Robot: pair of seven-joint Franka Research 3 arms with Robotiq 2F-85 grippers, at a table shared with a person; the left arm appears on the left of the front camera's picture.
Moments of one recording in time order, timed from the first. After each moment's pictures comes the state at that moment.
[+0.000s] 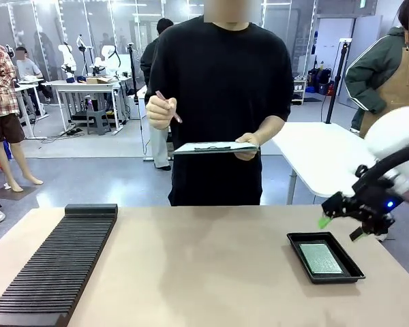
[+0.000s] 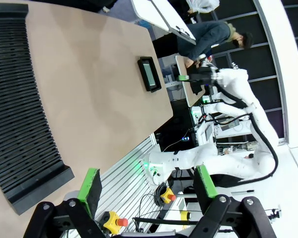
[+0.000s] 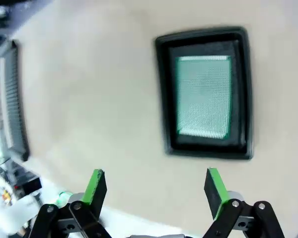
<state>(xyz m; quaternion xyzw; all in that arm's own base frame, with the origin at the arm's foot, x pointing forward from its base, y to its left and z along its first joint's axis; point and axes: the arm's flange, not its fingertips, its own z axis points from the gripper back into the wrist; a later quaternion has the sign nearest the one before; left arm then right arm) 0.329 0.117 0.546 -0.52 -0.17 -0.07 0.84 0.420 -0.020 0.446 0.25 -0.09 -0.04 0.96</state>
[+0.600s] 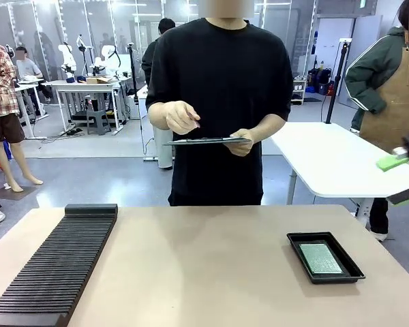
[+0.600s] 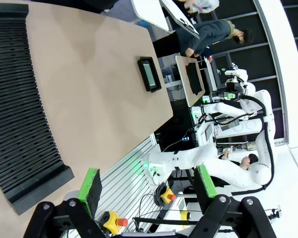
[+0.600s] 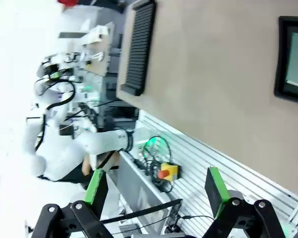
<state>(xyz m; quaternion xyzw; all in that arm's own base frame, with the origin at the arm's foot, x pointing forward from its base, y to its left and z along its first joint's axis) 0.329 0.117 0.546 -0.52 -0.17 -0.07 0.84 0.315 -0.082 0.553 0.50 -0.08 0.05 0.86</state>
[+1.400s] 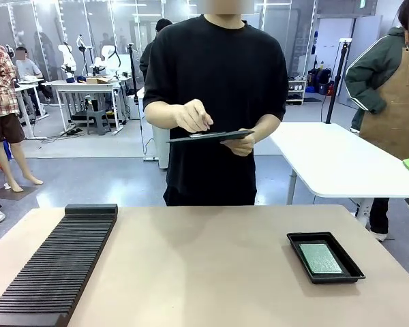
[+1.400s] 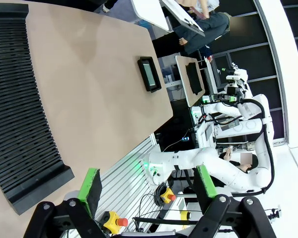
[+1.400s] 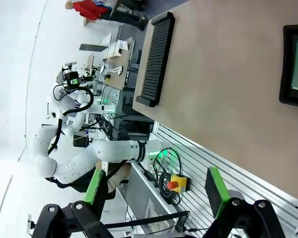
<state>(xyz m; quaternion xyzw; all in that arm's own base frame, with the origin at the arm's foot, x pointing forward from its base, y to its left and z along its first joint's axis) 0.329 0.117 0.546 -0.52 -0.17 -0.07 0.84 0.292 -0.103 0.542 0.54 -0.12 0.03 0.84</state>
